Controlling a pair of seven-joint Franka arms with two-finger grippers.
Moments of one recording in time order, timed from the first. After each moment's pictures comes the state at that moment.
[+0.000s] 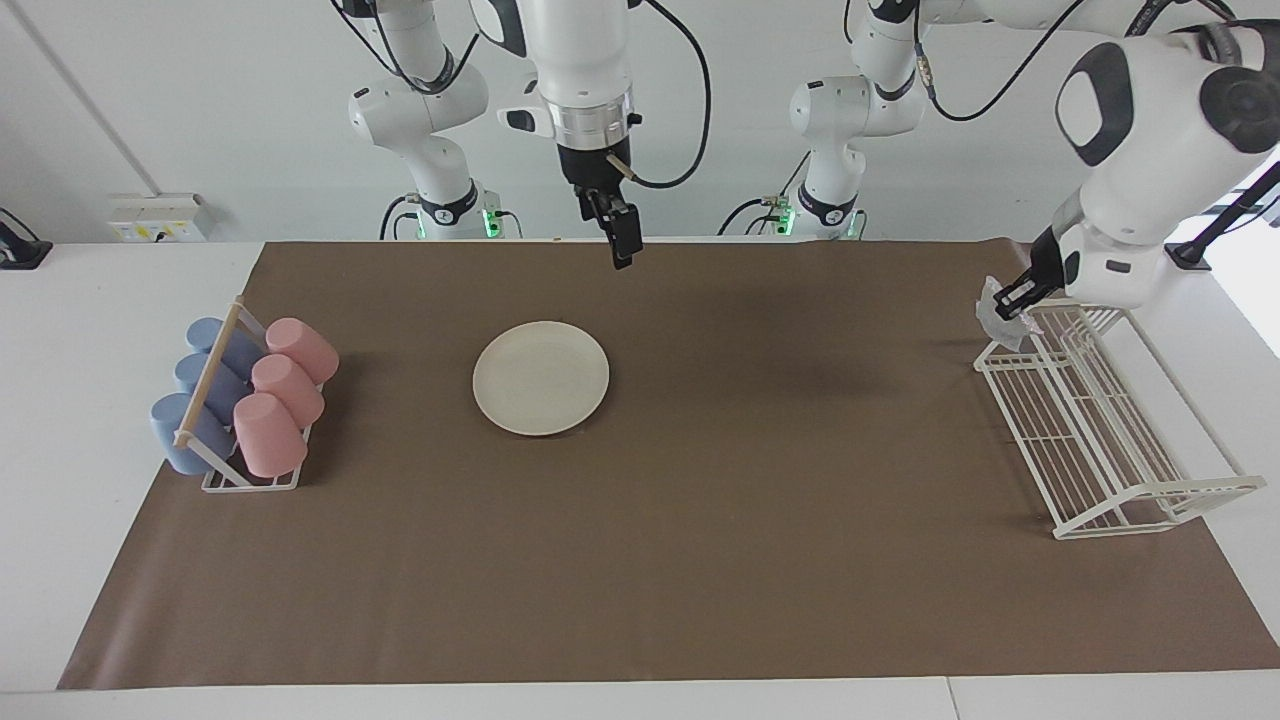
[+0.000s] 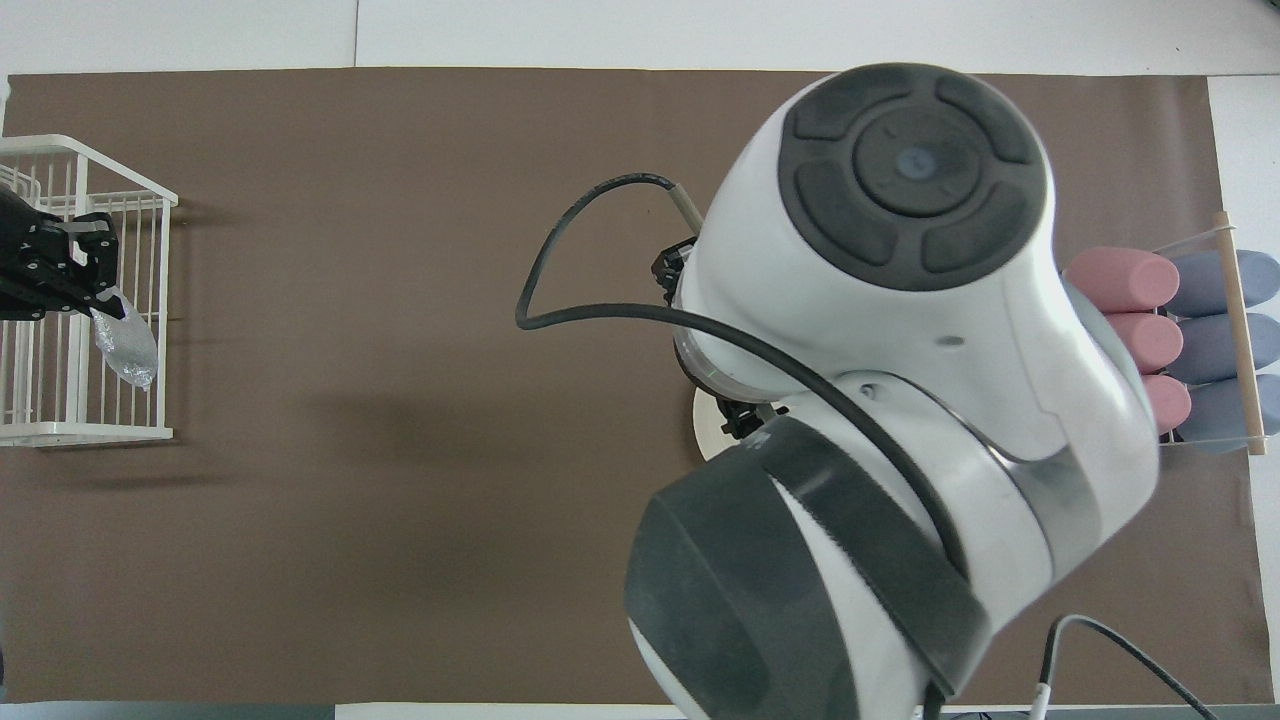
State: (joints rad) left arm 0.03 0.18 -0.02 -1.38 -0.11 1.35 -0.45; right arm 0.51 0.25 0.08 -1.25 0.05 1.49 1.72
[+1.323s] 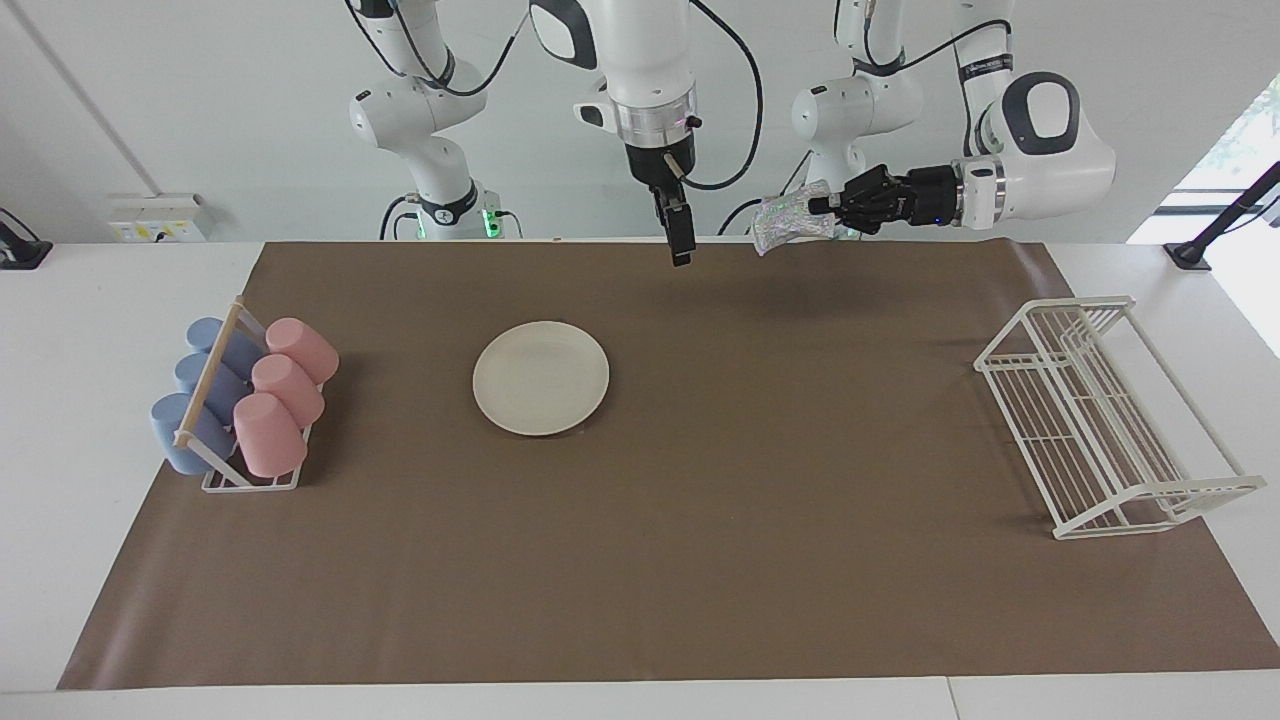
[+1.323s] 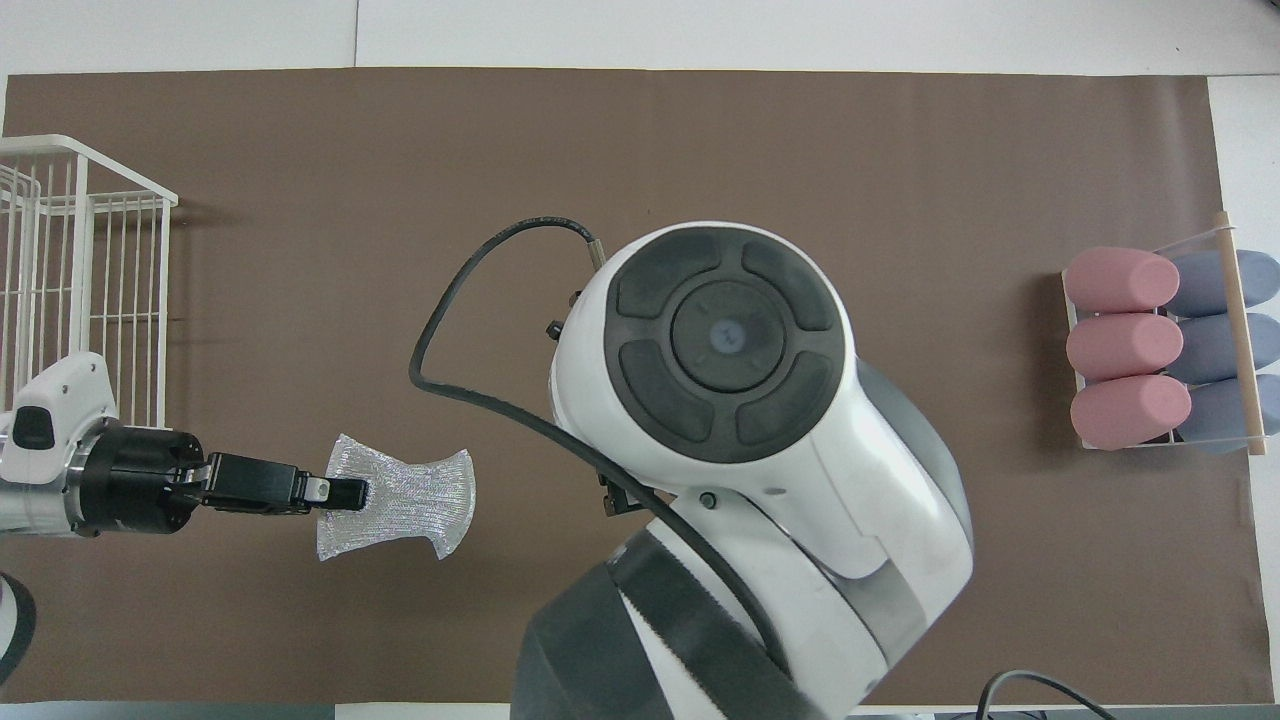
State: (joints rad) left arm 0.13 -0.30 -0.03 -2.40 -1.29 1.43 0.37; right arm 0.60 0.19 0.10 -1.40 0.12 1.70 2.10
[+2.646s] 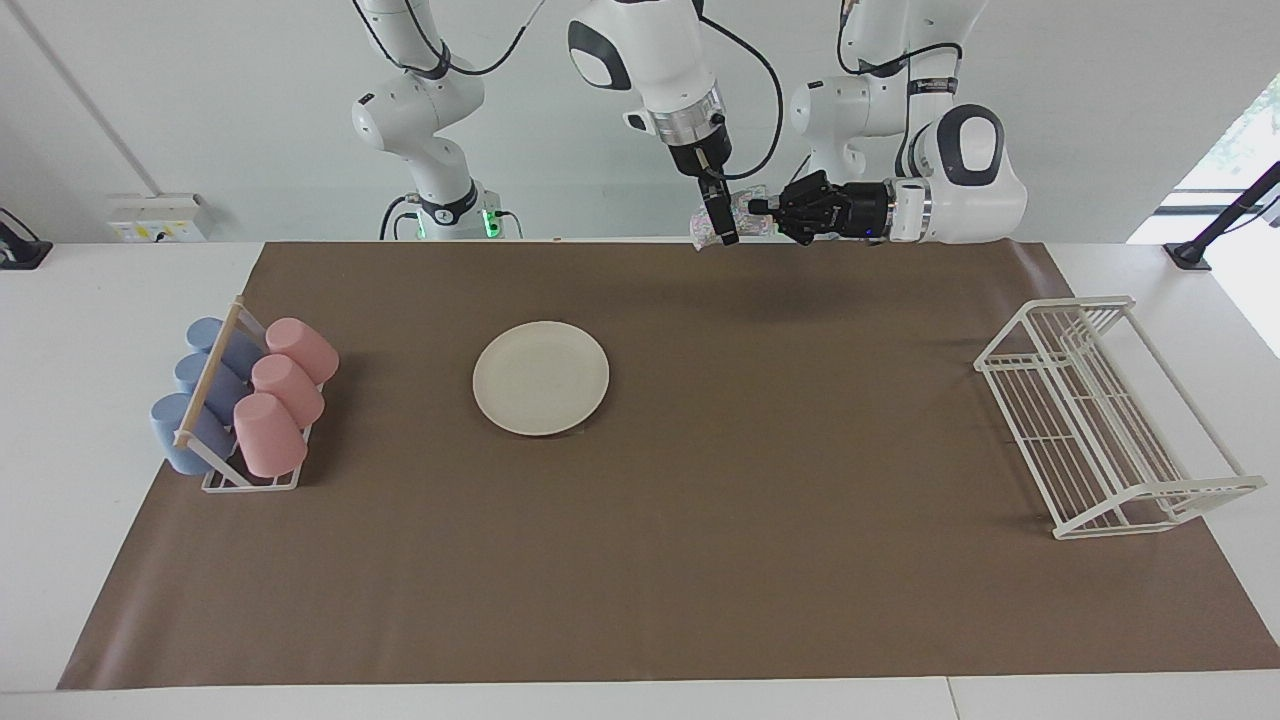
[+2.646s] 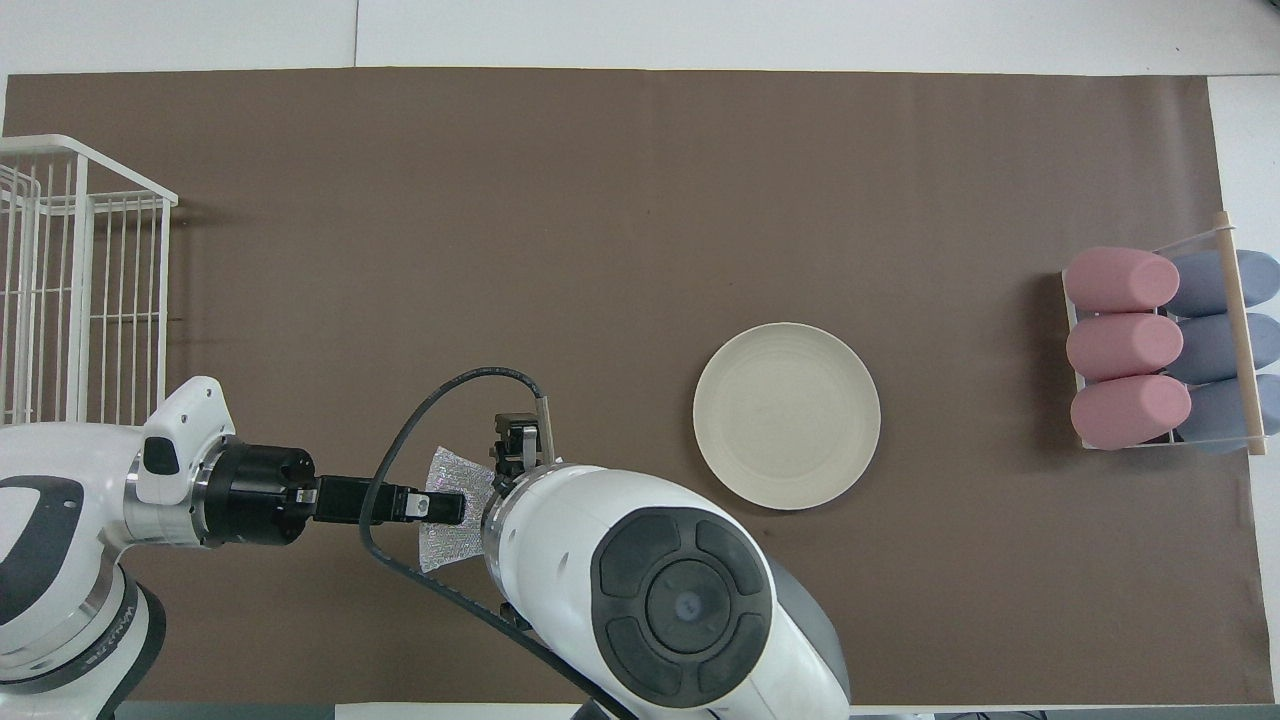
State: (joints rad) left arm -0.02 -0.30 -0.03 -2.49 -1.47 1.51 0.52; right arm 0.73 0.02 0.10 -1.81 0.28 2.12 2.26
